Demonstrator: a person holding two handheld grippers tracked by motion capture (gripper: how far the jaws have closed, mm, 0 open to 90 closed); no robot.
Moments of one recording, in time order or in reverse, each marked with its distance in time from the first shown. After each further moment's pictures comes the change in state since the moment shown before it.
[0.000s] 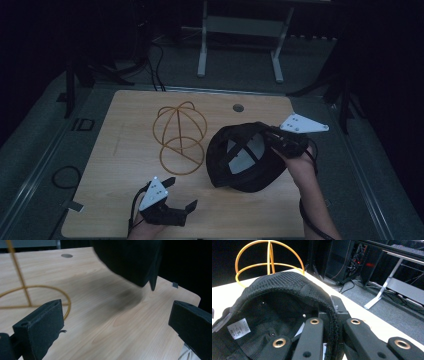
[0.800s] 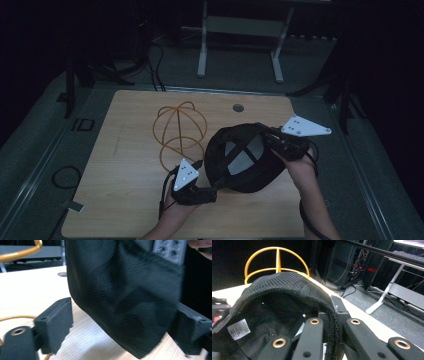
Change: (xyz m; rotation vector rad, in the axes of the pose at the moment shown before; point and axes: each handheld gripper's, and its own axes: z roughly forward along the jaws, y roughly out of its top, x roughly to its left) left arm -0.021 0.040 0.057 -0.063 0.080 -0.028; right arm 0.007 0.004 -0.008 -0.037 0.021 -0.015
